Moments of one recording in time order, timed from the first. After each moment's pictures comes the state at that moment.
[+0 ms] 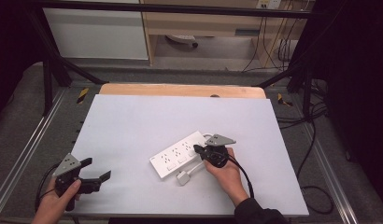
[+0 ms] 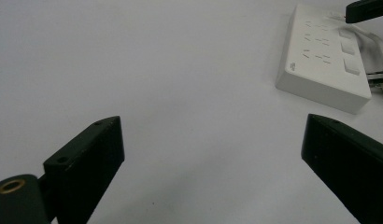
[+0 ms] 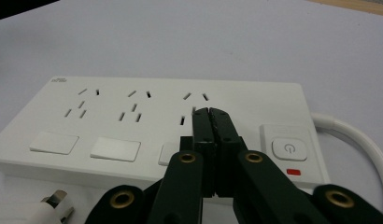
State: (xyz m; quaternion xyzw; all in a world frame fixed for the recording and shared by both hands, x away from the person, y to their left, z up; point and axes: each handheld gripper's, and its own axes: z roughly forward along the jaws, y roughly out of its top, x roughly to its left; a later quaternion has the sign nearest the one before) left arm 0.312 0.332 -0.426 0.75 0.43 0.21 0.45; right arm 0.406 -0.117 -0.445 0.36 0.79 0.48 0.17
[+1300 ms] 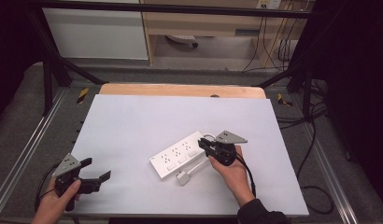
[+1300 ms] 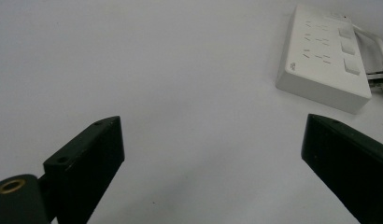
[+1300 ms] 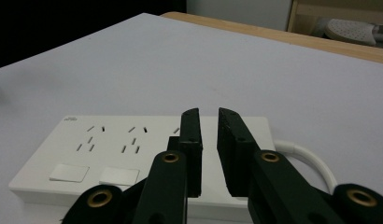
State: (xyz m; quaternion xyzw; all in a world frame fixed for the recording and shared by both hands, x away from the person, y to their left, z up) left arm 0.312 0.332 -0.426 0.75 0.43 0.21 0.45; right arm 0.399 -0.136 -0.420 0.37 0.75 0.52 0.19
